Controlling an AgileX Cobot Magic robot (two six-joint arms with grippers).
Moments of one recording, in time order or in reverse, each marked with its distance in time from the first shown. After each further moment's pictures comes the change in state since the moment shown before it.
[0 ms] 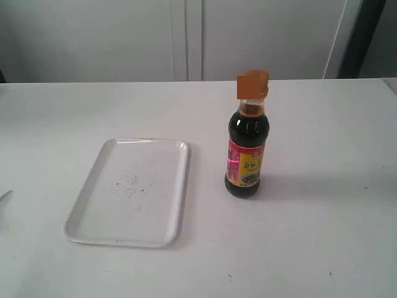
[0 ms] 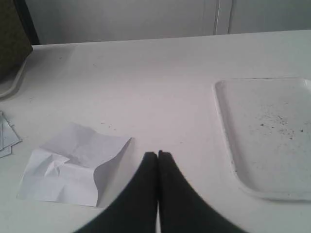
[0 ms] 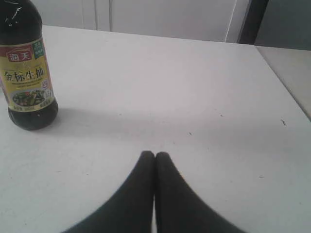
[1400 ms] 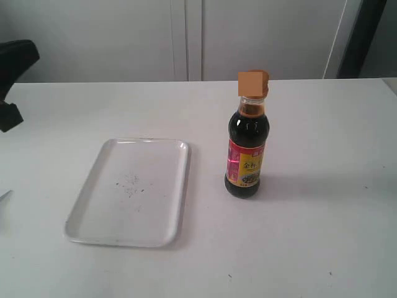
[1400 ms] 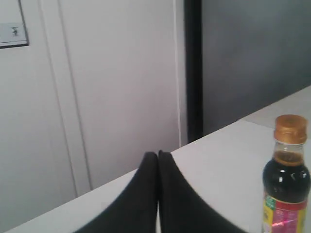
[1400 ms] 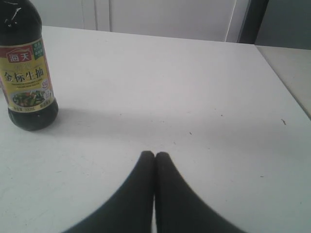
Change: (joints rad) left arm 0.000 1.044 -0.511 1.022 -1.145 -0.809; right arm 0.000 0.000 0.000 0.000 0.000 0.010
